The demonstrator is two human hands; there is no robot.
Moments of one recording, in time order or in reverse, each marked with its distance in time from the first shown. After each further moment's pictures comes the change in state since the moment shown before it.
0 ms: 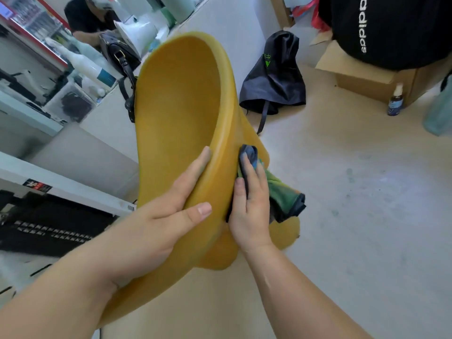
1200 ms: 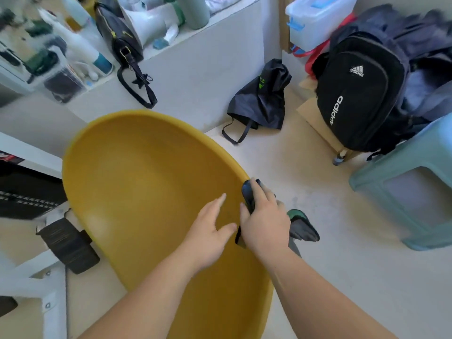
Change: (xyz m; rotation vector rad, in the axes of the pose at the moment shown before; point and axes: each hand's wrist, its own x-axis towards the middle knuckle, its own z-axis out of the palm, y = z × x) left_hand 0.060 0.083 -0.034 -0.165 0.104 -0.305; right_hand 0.100 -0.222 -0.047 -1.078 -0.288 0.222
